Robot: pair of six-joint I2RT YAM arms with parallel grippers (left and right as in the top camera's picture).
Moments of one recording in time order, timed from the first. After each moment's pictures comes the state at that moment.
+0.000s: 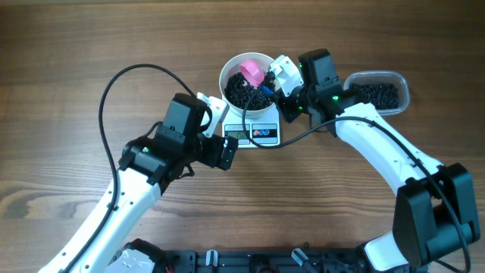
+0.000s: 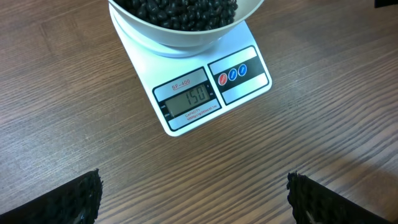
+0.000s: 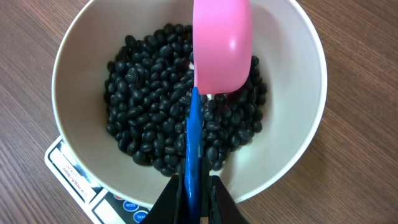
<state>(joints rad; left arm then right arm) -0.46 1.21 0.95 -0.73 0.13 -0.07 0.38 1.69 1.13 -0.35 -0.27 -0.28</state>
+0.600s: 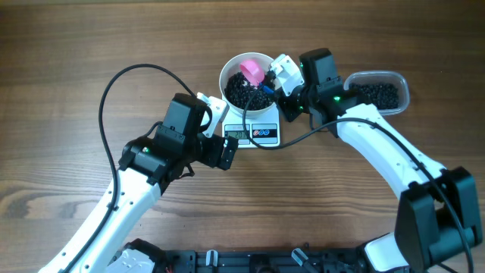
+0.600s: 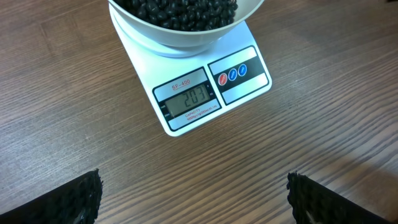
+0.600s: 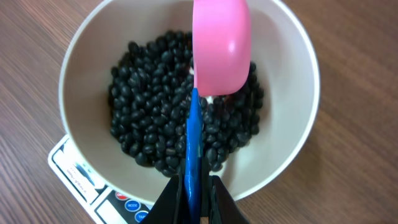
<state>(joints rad) -0.46 1.21 0.95 -0.73 0.13 -0.07 0.38 1.66 1.13 -0.35 -0.27 -0.28</state>
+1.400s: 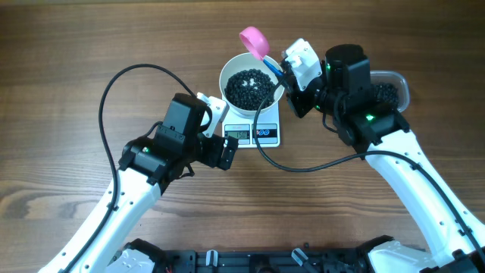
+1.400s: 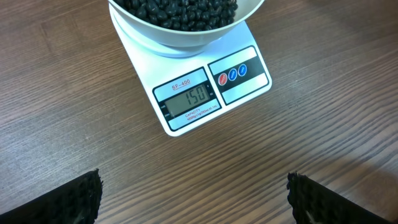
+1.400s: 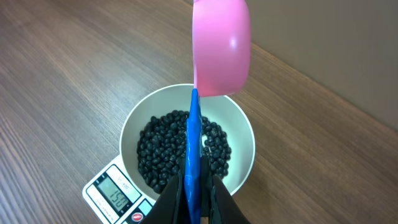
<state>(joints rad) -0.46 1.21 0.95 -0.73 0.13 -0.07 0.38 1.39 1.13 -0.35 -0.27 -0.28</state>
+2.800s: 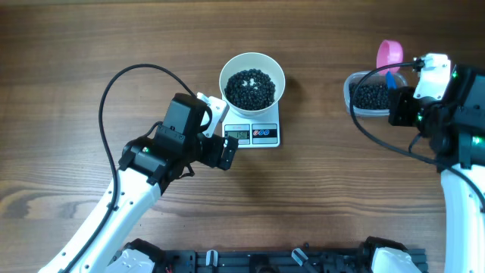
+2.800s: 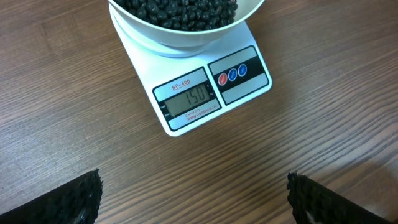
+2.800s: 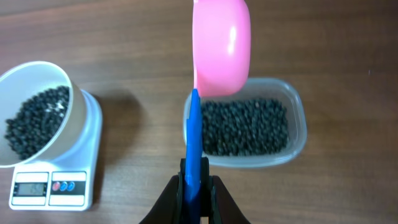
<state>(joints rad) -0.46 1.21 0.95 -0.73 0.13 -0.07 -0.22 1.18 1.13 -0.78 -0.25 -0.06</state>
